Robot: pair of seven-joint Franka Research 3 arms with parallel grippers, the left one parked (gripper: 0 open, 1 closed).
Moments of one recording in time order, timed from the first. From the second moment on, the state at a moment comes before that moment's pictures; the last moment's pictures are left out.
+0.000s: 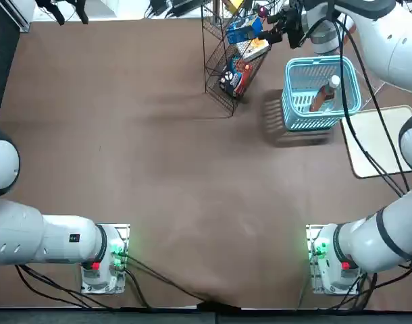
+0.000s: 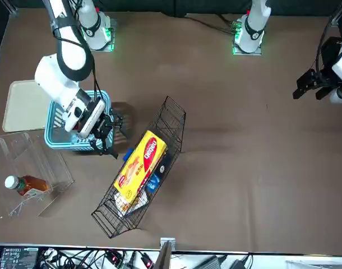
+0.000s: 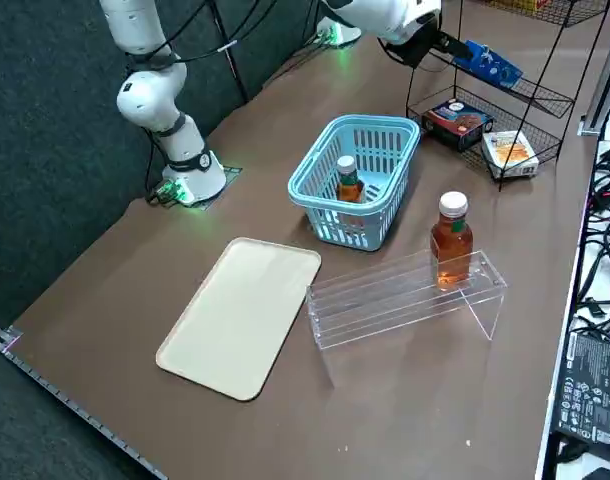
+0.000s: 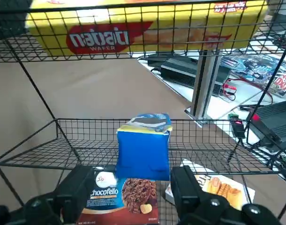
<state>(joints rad) 0.34 0.21 0.02 -1.97 1.28 2.61 -1.63</state>
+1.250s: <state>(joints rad) 0.36 0.36 0.02 -1.81 1.29 2.61 -1.63</state>
